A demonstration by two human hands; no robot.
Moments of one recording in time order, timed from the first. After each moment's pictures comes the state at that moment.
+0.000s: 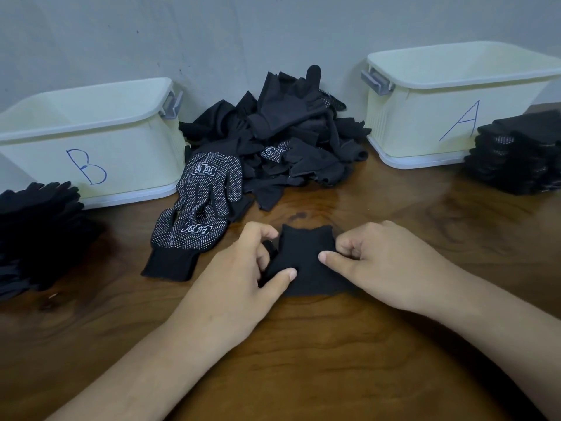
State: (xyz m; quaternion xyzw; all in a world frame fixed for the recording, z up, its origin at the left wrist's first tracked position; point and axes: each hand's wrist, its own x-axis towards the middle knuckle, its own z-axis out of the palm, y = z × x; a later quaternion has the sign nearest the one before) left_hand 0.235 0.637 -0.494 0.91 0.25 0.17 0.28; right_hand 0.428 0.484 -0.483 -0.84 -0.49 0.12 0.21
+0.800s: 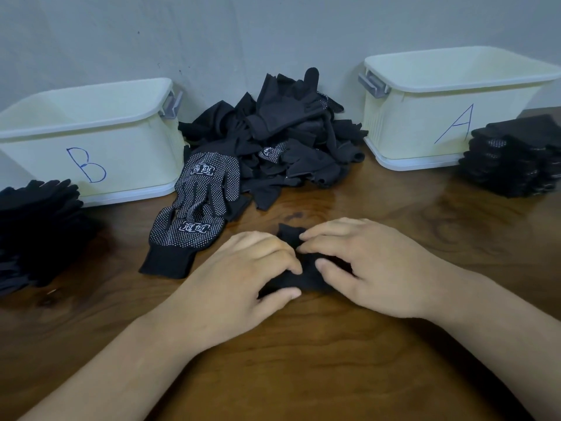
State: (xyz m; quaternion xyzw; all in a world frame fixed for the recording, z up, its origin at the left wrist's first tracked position) left_hand 0.237 0.650 -0.492 0.99 0.01 0.13 0.10; right_hand 0.429 0.481 -0.479 -0.73 -0.67 0.04 0.15
